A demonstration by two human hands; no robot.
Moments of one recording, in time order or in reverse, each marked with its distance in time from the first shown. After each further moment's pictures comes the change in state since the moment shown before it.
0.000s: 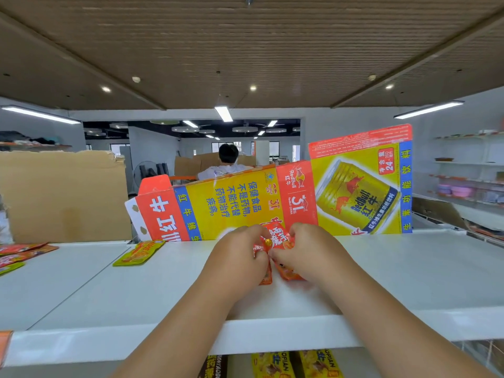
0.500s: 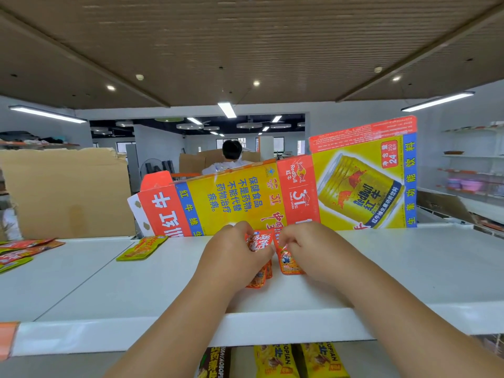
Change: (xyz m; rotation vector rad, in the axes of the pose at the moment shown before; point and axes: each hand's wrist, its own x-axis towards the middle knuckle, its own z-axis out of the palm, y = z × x) left_hand 0.002 0.001 0.004 0.122 0.030 -0.217; right_hand -0.006 0.012 -0.015 -0.034 -0.149 -0.183
